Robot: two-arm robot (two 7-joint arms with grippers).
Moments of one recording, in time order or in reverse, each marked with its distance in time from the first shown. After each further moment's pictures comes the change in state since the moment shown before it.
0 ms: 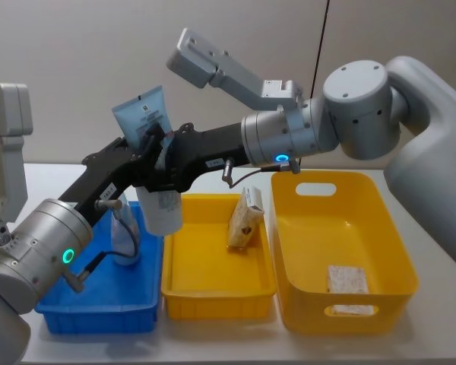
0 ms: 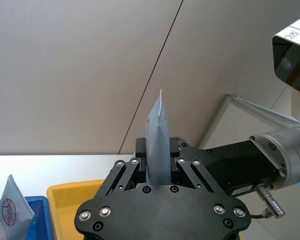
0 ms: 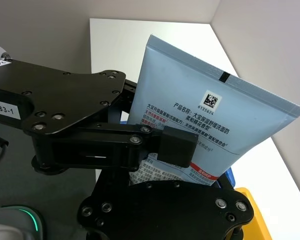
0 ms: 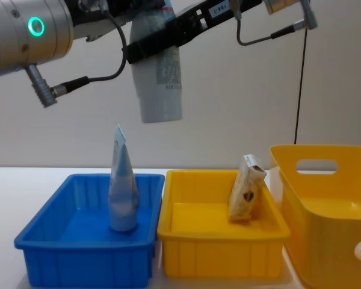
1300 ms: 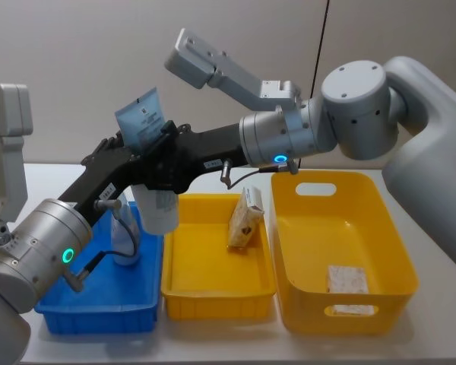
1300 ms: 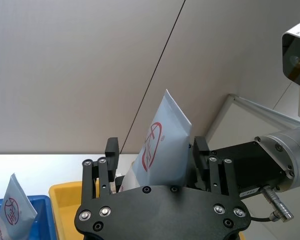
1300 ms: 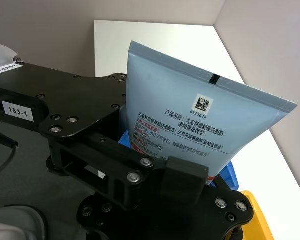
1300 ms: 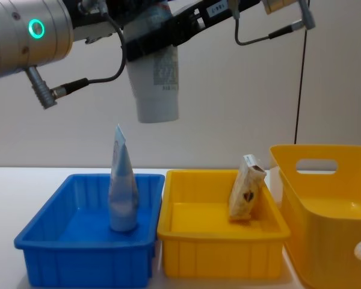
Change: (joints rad) left arm -0.004 0.003 0.001 0.007 -0.002 -0.003 0.005; right arm 0.001 -0.003 -0.001 0.003 0.005 -0.004 0.007
